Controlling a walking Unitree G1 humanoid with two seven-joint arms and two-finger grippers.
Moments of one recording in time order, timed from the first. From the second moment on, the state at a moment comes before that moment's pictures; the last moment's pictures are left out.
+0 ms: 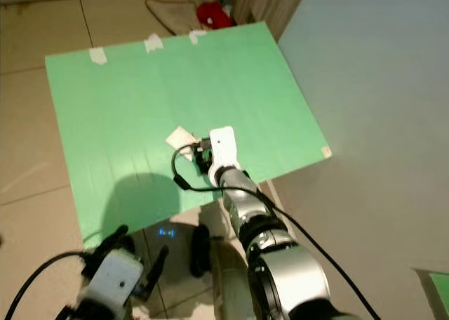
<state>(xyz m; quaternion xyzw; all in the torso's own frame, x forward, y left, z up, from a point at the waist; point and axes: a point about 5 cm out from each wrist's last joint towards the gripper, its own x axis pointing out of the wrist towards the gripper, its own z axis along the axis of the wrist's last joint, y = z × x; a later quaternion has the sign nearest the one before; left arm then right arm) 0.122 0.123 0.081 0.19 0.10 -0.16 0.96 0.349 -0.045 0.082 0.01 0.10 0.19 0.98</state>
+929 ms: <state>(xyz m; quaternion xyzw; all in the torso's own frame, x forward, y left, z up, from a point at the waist) 0.099 0.119 0.089 0.19 0.12 -0.14 0.96 0.347 -0.046 0.072 0.01 0.15 0.16 0.98</state>
